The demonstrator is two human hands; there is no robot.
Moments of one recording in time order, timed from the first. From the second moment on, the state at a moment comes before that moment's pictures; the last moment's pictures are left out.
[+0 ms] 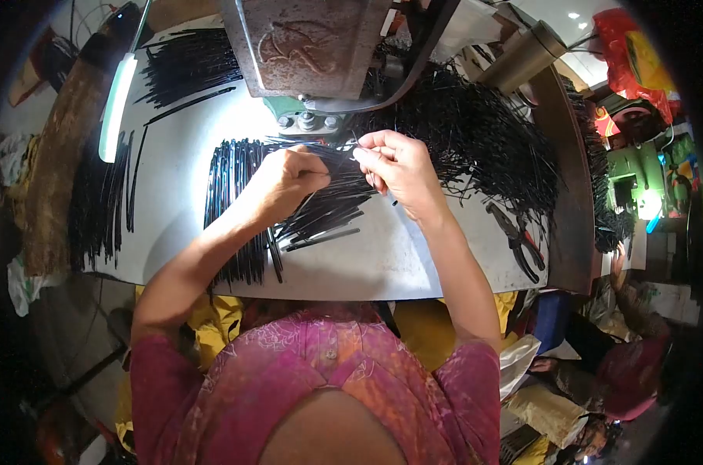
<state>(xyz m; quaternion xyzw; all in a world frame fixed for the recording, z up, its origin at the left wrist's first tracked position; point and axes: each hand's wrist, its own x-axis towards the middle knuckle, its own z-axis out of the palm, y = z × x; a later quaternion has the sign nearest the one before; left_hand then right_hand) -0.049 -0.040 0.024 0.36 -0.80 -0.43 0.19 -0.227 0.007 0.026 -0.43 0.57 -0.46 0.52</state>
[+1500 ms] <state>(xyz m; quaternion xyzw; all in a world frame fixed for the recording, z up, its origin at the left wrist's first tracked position) -0.011 -0.052 0.024 0.37 -0.84 -0.13 0.38 -0.194 -0.028 0.002 -0.21 0.41 -0.69 0.56</state>
